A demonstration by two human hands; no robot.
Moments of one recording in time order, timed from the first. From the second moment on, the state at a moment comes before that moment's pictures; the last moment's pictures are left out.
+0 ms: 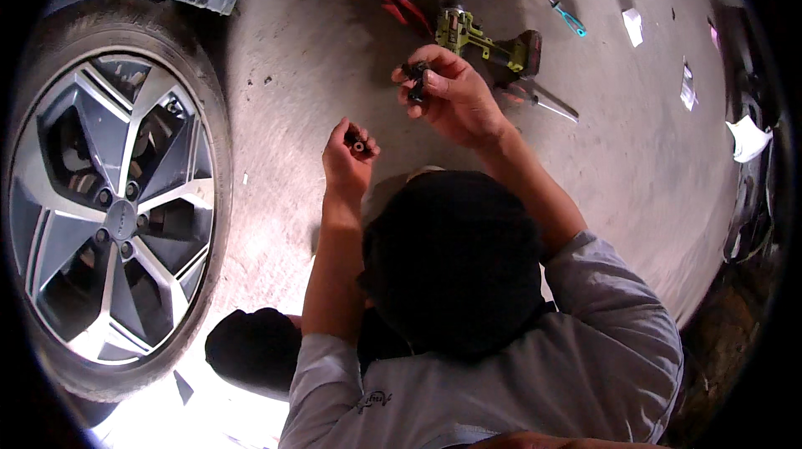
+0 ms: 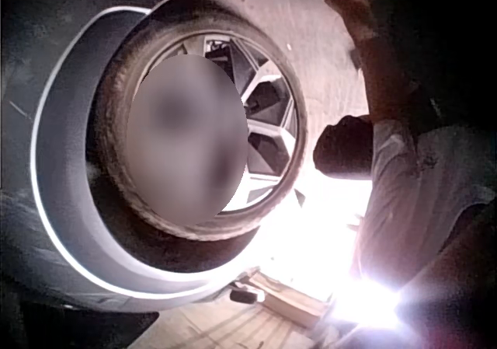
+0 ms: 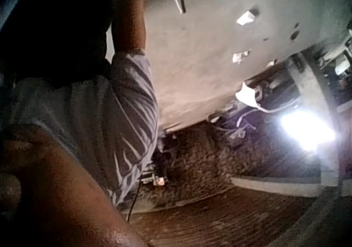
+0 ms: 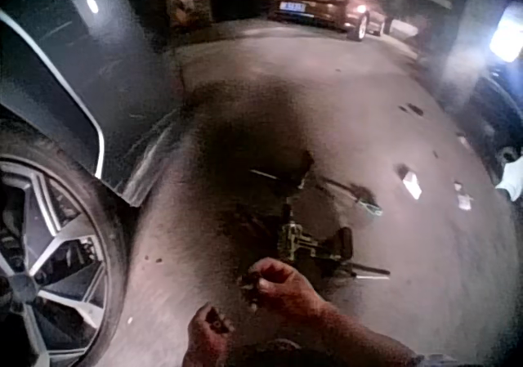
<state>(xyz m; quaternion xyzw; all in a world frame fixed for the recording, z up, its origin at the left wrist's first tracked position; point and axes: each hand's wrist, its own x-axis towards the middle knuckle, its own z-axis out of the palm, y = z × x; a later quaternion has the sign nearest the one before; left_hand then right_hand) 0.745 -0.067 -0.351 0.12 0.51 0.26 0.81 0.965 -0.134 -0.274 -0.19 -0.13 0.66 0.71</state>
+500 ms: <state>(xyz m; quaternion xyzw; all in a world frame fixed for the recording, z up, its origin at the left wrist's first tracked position) 0.754 -0.078 -0.349 0.14 0.61 0.18 0.76 0.991 -0.171 -0.355 -0.73 -0.29 0.45 0.43</state>
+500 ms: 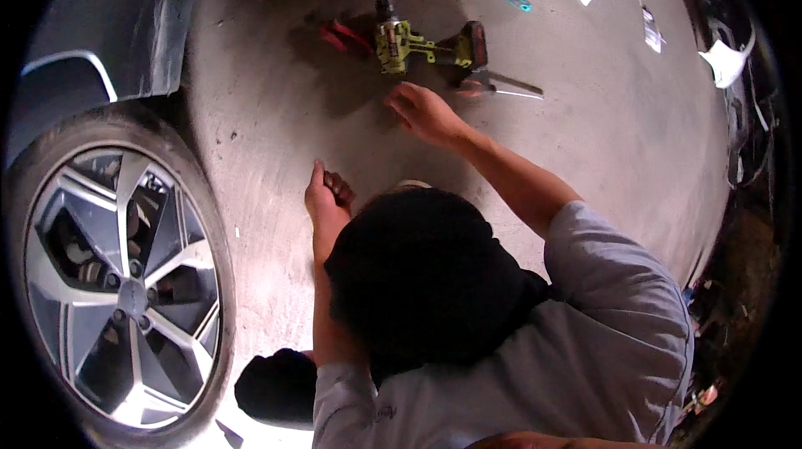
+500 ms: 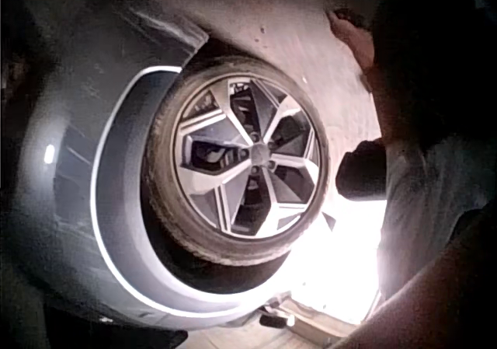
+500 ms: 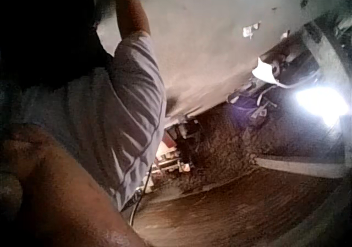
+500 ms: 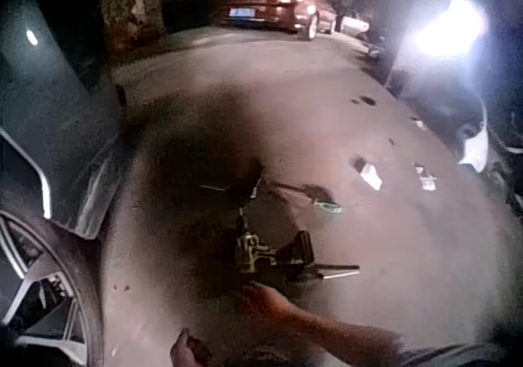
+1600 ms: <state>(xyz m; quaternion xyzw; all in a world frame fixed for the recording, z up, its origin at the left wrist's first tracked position) 0.770 -0.026 -0.356 0.12 0.53 0.12 0.83 1.177 -0.309 -0.379 -0.93 -0.36 0.05 0.09</state>
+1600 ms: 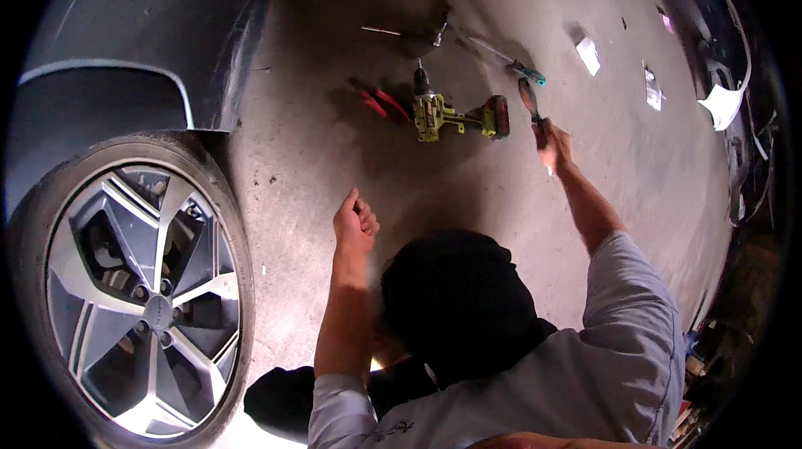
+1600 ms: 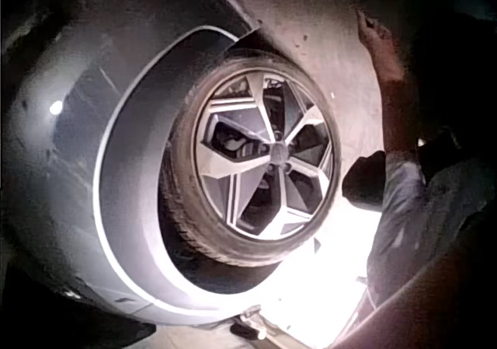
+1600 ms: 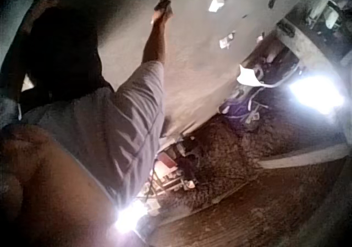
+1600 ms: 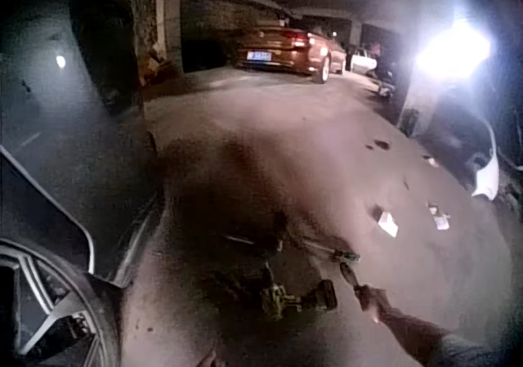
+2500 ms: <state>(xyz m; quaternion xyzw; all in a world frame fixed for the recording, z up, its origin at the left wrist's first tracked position) 0.653 -0.041 0.060 0.16 0.57 -0.10 0.80 0.990 -0.328 0.059 -0.38 0.33 0.35 0.79</state>
